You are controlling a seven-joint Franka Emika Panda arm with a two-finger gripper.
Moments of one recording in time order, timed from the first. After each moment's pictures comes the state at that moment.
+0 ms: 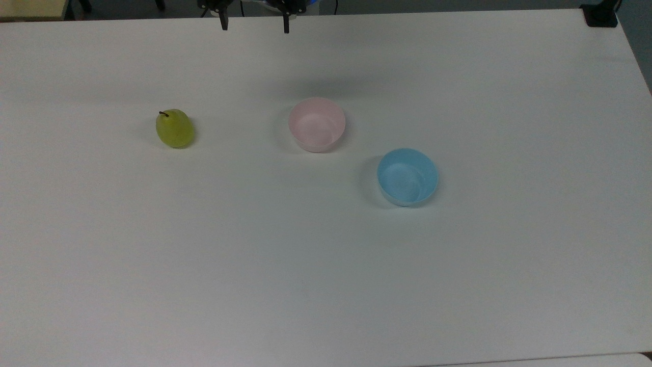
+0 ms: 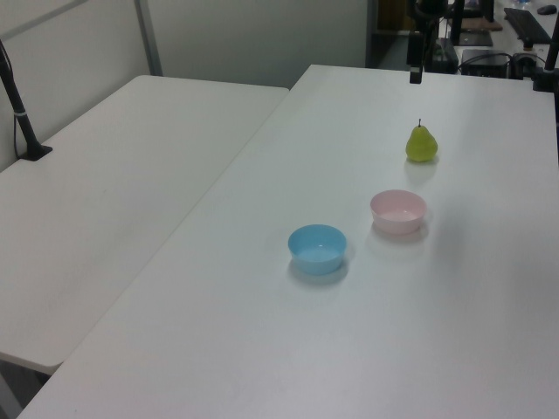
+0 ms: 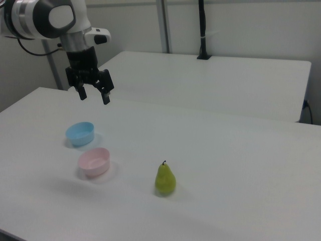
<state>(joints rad) 0.15 -0.02 -0.12 -1.68 -0.04 1.65 0.03</state>
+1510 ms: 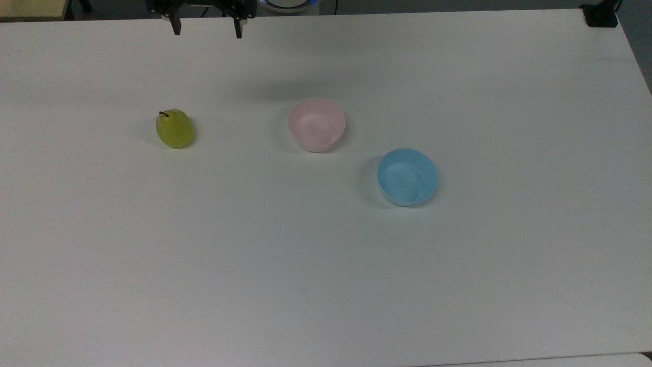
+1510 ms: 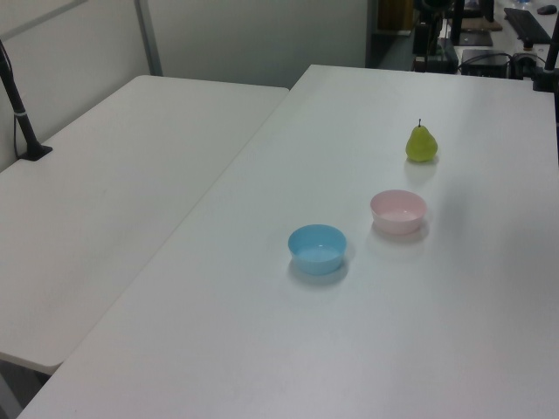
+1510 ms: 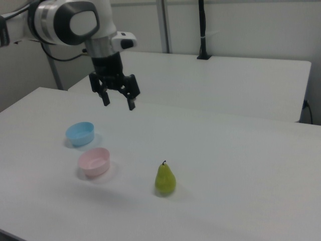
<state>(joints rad) 0.02 0.00 -0.13 -1.68 -0.04 1.70 -0.13</state>
